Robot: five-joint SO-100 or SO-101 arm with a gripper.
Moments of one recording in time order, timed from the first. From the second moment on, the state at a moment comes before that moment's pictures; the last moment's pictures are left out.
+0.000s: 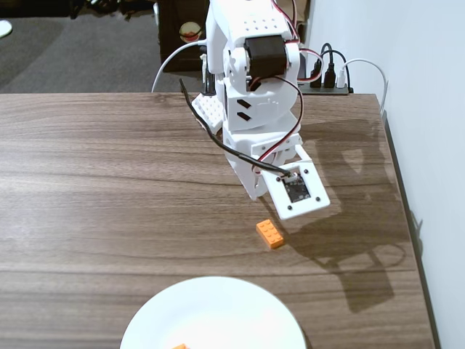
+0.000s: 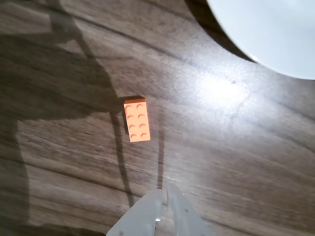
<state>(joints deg) -8.6 98.6 98.3 83.6 -104.5</state>
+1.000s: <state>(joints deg) -4.0 94.2 99.6 80.9 -111.2</state>
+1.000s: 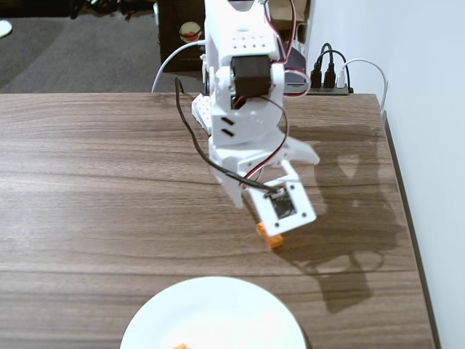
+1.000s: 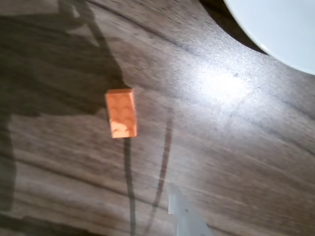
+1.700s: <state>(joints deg) -3.6 88.1 109.6 65.2 -110.2</state>
